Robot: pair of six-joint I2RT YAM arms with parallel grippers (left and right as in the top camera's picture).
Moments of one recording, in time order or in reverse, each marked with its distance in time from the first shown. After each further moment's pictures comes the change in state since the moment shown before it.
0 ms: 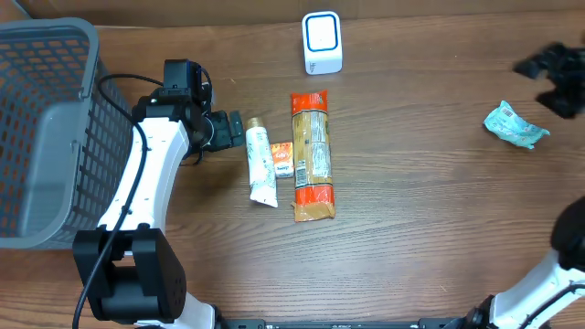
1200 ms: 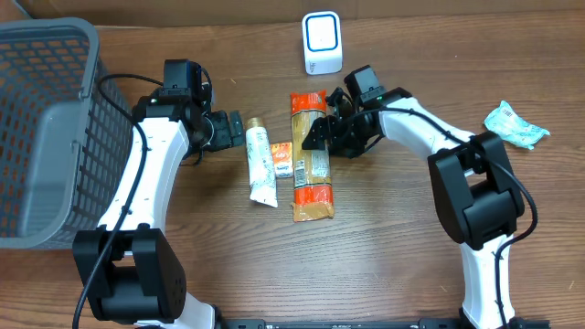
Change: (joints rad) left arm 0.000 0.000 0.000 0.000 0.000 0.000; right arm 0.816 0.243 -0.349 0.590 -0.047 0.199
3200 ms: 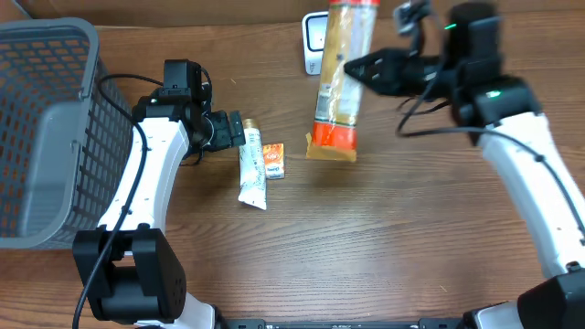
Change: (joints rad) left arm 0.000 0.000 0.000 0.000 0.000 0.000; right arm -0.146 -0.608 -0.052 0.118 -0.053 0.047
